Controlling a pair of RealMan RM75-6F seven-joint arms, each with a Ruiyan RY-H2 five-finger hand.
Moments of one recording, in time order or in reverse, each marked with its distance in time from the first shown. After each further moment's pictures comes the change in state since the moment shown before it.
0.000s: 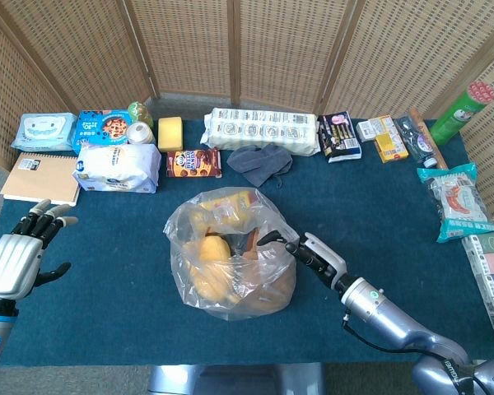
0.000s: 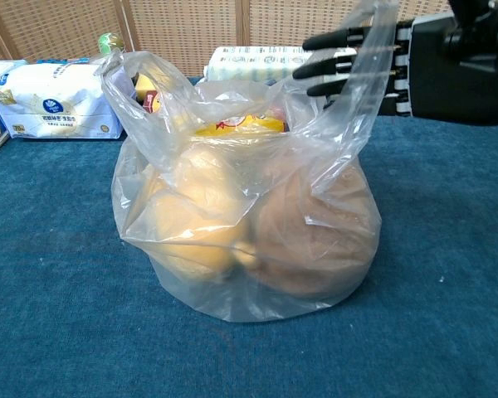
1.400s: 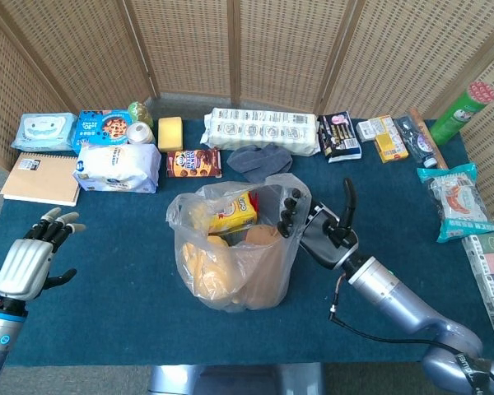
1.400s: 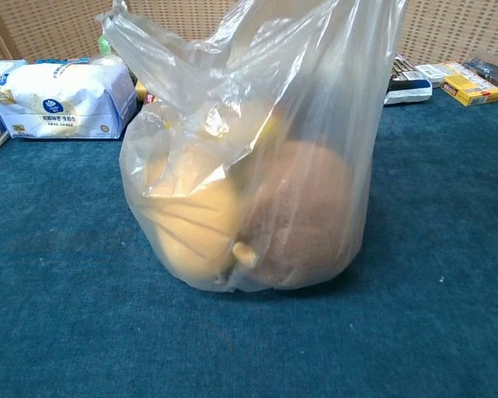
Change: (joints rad) left arm -0.019 -0.048 0.030 0.038 -0.029 -0.045 -0.007; right arm 0.034 0.126 0.101 -0.050 -0.025 0.096 1.034
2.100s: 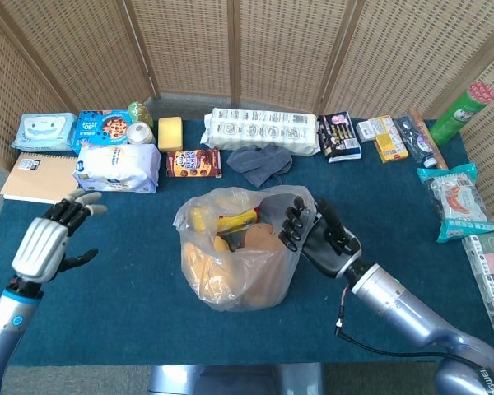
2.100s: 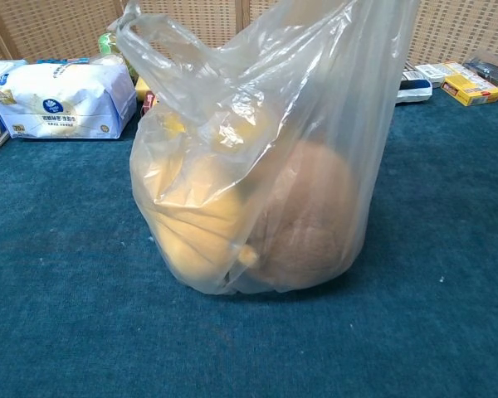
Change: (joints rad) left arm -0.111 -0.063 -0.077 0.109 0.108 0.022 -0.171; right arm -0.019 0.126 0.077 -0.175 0.185 -0.110 -0.140
